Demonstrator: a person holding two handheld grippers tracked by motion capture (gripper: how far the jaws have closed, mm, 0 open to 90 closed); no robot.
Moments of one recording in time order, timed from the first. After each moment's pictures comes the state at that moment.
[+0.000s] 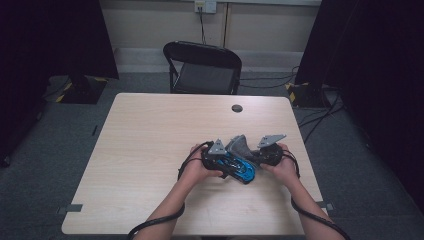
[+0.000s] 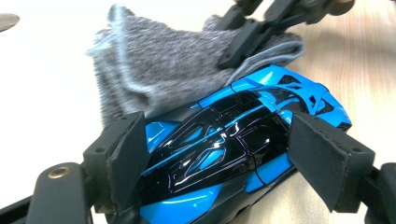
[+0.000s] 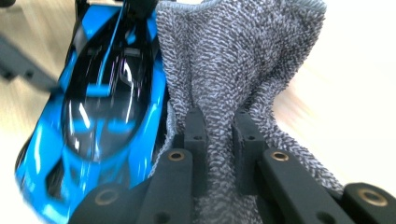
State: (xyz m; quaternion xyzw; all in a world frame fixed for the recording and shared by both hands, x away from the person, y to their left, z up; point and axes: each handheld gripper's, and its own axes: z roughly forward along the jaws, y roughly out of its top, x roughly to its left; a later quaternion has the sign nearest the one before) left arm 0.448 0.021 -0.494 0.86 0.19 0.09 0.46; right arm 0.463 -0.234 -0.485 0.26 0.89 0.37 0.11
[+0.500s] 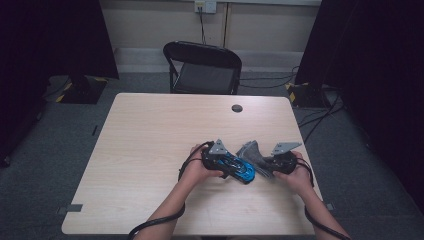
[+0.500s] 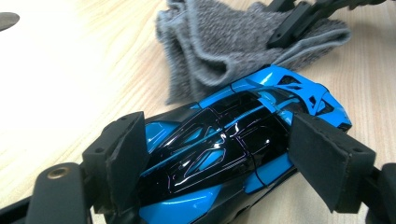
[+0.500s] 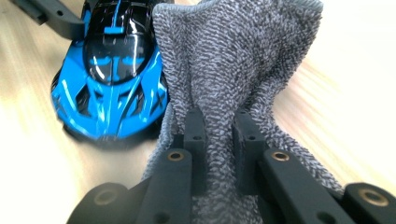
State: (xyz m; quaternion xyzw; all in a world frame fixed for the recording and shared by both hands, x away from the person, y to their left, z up) left arm 0.448 0.018 -0.493 0.86 0.20 0.09 0.45; right arm 0.435 -0.271 -0.482 0.28 0.88 0.37 0.12
